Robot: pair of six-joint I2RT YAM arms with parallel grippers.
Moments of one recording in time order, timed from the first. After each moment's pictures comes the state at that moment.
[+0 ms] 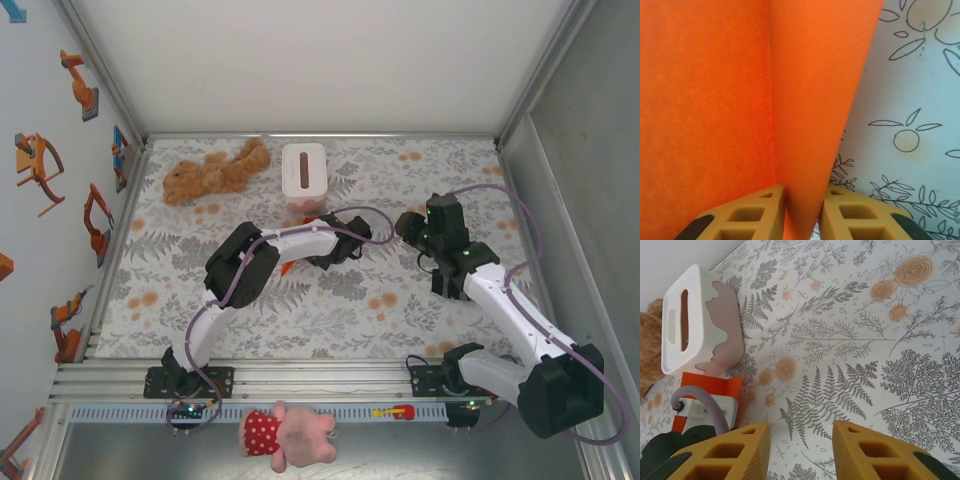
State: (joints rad) left arm -0.98 2.28 1.68 -1.00 -0.72 -0.46; right arm 0.35 1.08 0.79 -0.39 -0.01 0.76
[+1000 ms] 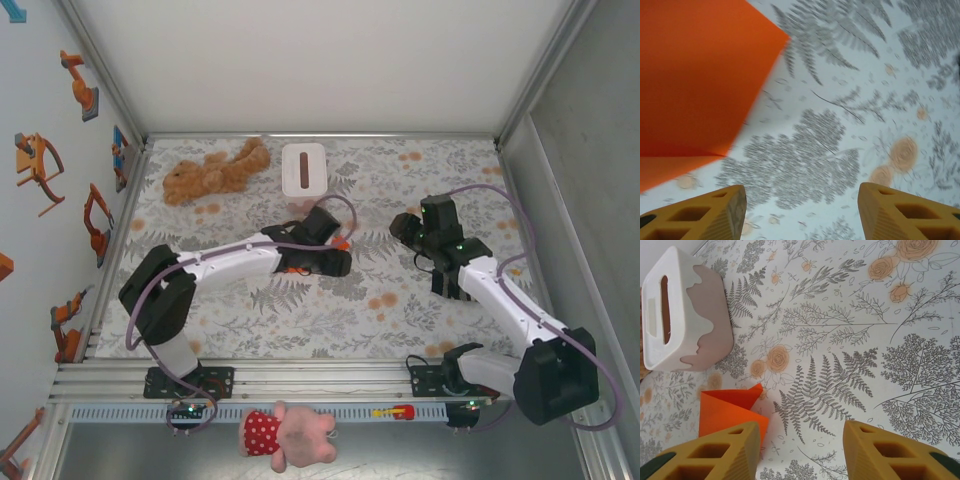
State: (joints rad) left arm -0.93 1.71 1.16 -0.46 0.05 -0.62; right arm 0.34 1.16 0.79 -0.38 -0.04 0.79
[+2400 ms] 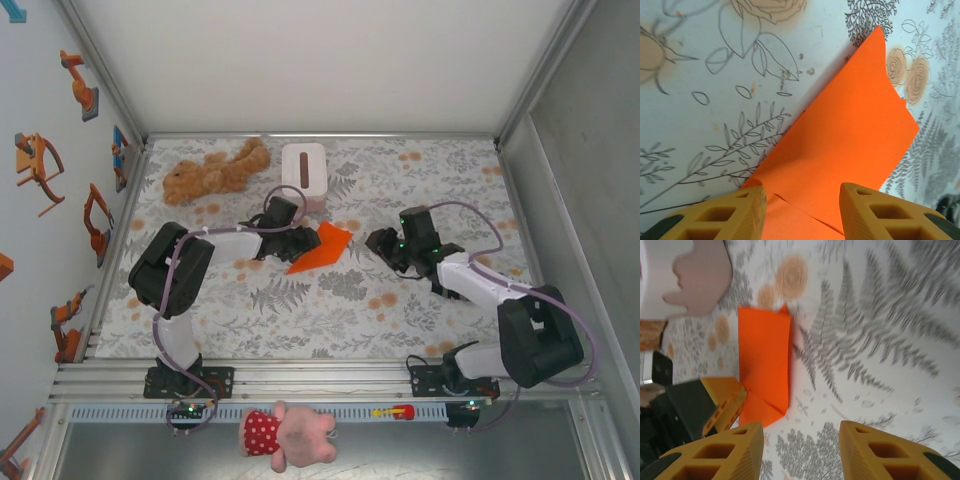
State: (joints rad) left arm -0.65 1.87 1.00 -0.06 0.28 -1.02; right arm 0.43 1.36 0.67 -0.13 -0.29 1.01
